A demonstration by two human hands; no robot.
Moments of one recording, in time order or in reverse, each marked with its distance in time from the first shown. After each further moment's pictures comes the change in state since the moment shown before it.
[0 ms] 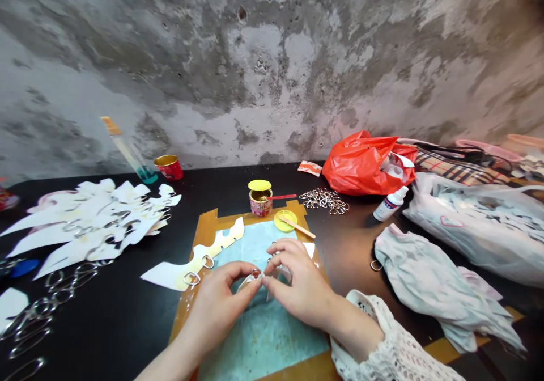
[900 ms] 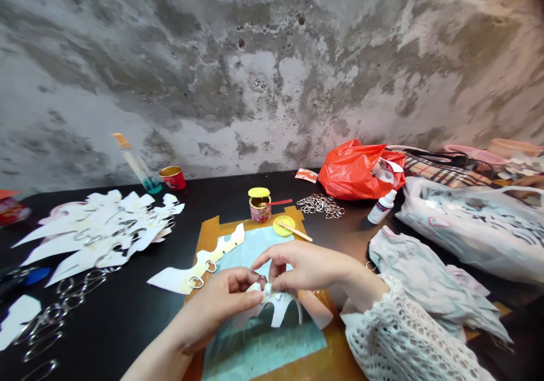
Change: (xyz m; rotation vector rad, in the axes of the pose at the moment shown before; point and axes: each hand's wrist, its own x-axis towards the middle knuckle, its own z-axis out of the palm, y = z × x) left_hand -0.012 0.034 -0.015 -0.634 -0.316 -0.237; right_hand 0.041 -0.019 -0.050 0.191 -0.674 0.035
